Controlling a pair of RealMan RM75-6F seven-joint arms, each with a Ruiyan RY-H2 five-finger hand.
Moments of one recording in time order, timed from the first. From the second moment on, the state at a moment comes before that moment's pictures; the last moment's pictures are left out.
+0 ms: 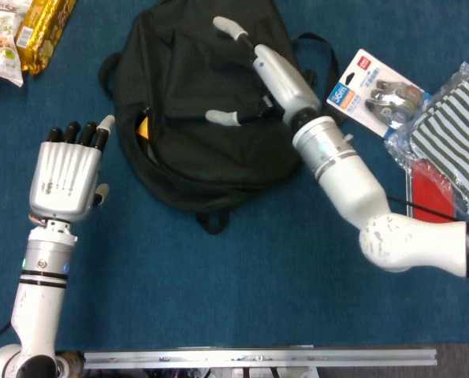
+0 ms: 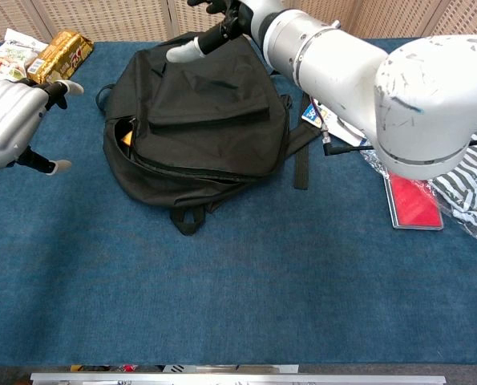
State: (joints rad) left arm -0.36 -1.45 -0.10 -1.85 1.23 1.42 0.91; right arm 1.03 -1.62 0.59 -1.74 -0.40 0.95 -0.24
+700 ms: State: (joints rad) left arm -0.37 -1.36 -0.16 -1.76 1.18 1.33 0.55; right arm 0.71 -1.37 0.22 -1.77 -0.93 1.23 -0.28
